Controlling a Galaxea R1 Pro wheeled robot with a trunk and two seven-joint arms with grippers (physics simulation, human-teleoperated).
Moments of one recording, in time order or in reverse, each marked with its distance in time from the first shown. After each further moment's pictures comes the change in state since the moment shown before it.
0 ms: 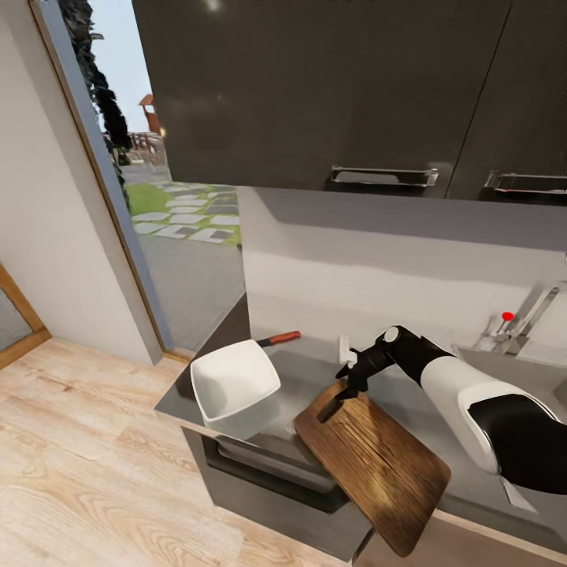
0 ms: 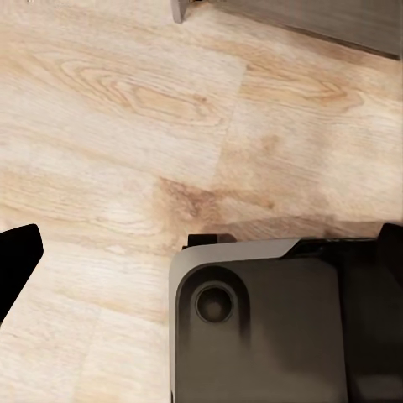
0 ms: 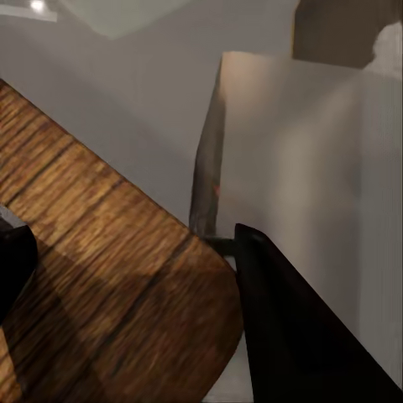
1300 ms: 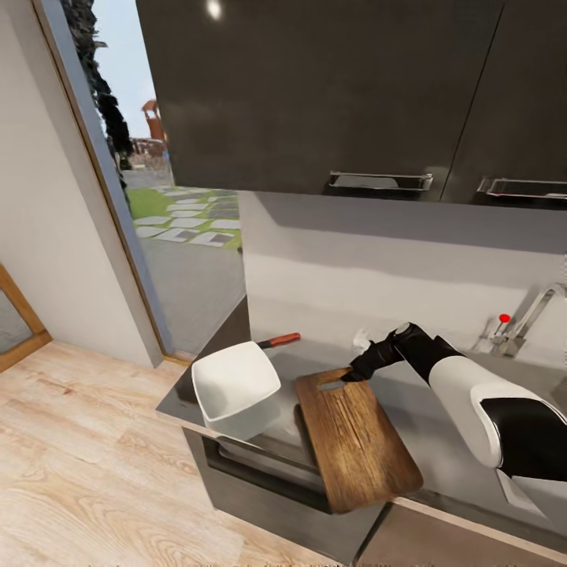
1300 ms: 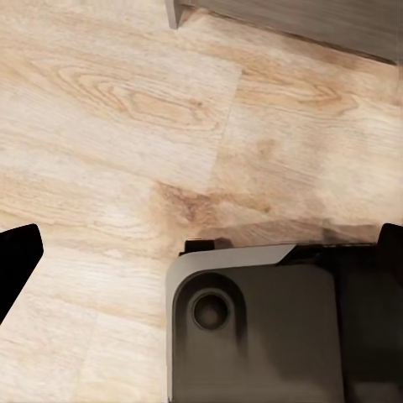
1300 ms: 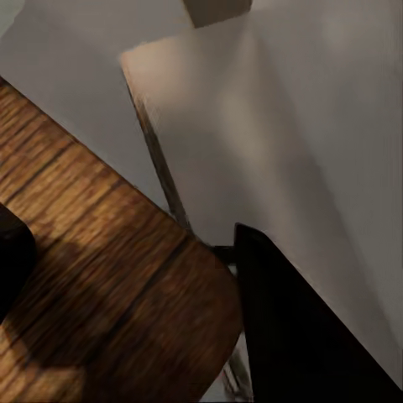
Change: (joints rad) left arm 0.000 -0.003 -0.009 0.001 0.000 0.000 0.000; right arm 0.000 -0.024 -0.233 -0.004 0.012 0.311 -0.179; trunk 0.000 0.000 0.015
